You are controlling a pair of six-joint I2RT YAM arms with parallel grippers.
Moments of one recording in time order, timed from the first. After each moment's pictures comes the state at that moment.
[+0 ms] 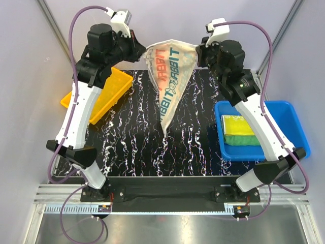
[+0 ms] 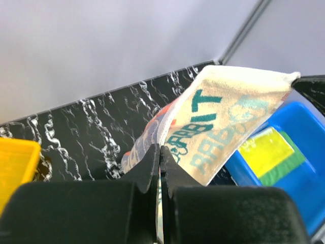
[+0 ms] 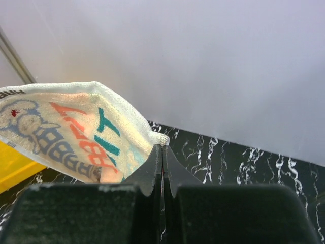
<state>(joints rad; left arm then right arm) -0.38 1.67 2.19 -0.71 0.23 -0.22 0.51 1.50 1.81 -0.32 0.19 0.00</state>
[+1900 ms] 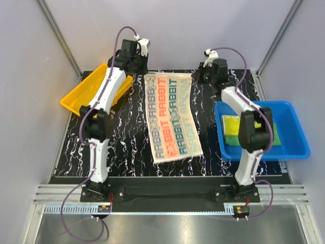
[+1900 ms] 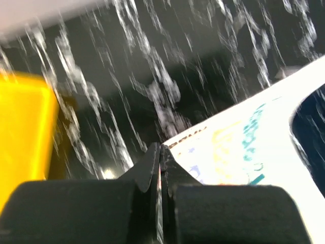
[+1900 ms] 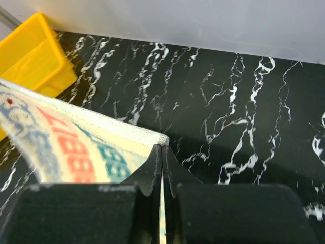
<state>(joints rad) -0.30 2.14 2.26 -0.80 0.20 -0.02 0.23 1.86 1.48 0.09 -0.27 0.20</state>
